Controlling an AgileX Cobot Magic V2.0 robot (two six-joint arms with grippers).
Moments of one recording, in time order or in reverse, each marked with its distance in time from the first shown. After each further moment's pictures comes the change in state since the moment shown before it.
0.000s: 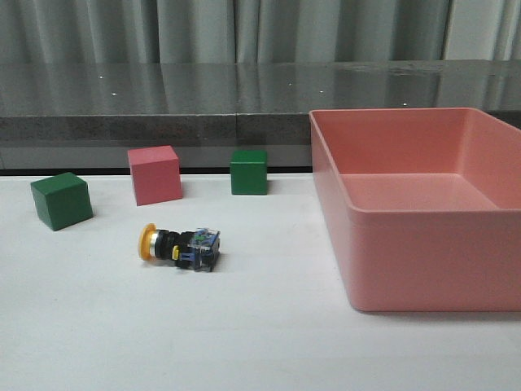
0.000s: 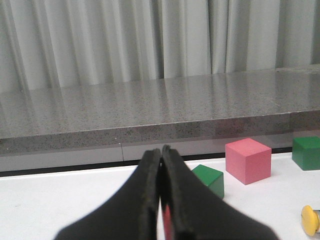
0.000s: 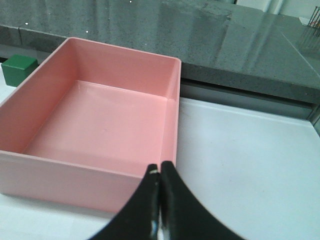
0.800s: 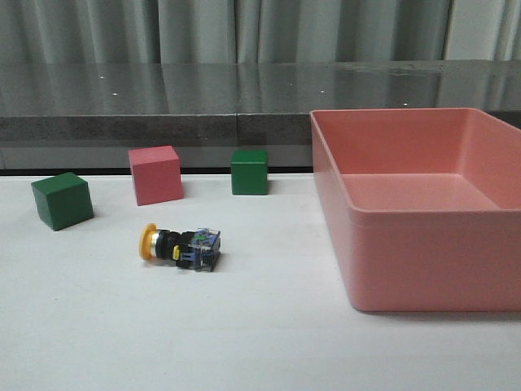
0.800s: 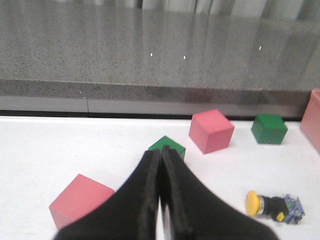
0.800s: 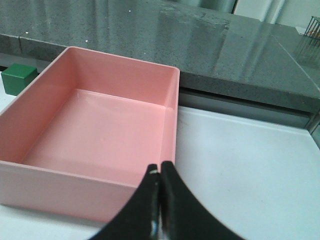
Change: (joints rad) left arm 0.000 0.547 -0.525 -0.261 0.372 0.123; right arm 0.000 0.000 0.002 -0.002 -0.034 0.001
